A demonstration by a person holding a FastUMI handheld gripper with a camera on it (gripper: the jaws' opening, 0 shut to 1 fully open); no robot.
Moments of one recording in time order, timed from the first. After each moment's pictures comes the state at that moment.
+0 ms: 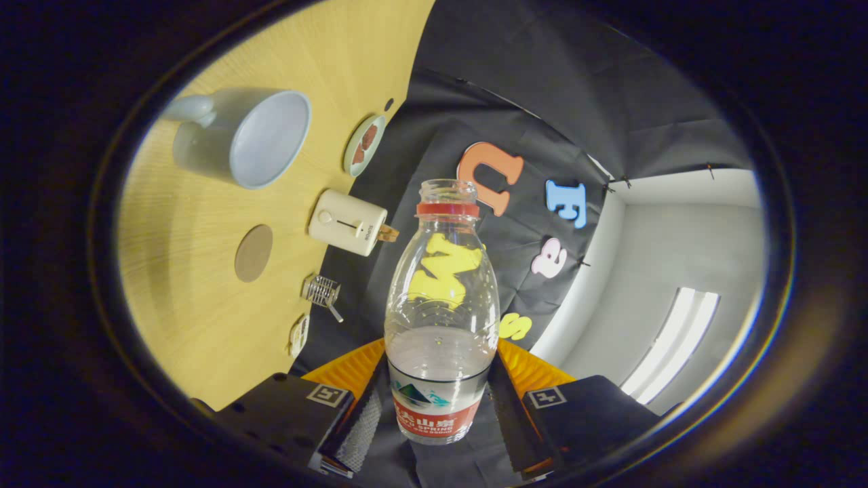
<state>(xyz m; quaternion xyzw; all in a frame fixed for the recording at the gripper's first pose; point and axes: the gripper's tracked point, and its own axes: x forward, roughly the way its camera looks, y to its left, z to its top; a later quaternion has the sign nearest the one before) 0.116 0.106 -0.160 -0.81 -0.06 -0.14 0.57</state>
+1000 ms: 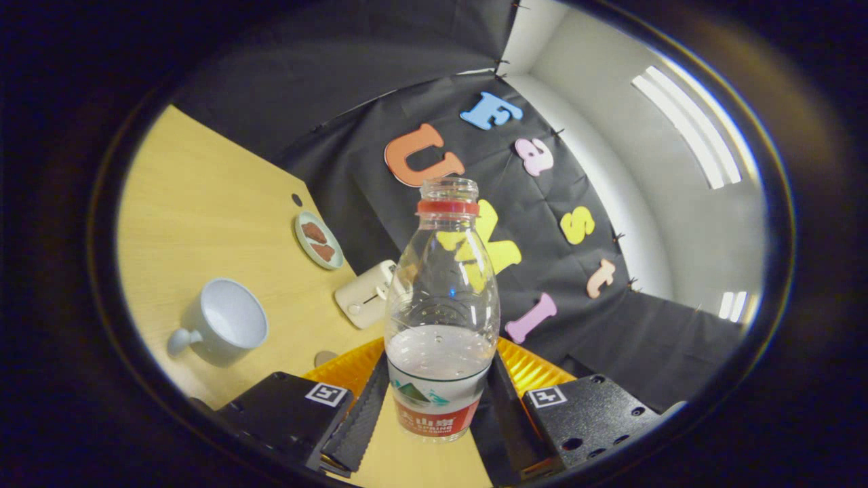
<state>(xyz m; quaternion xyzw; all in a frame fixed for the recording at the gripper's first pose) 0.121 0.097 -0.183 -0.45 -0.02 -0.03 0.89</state>
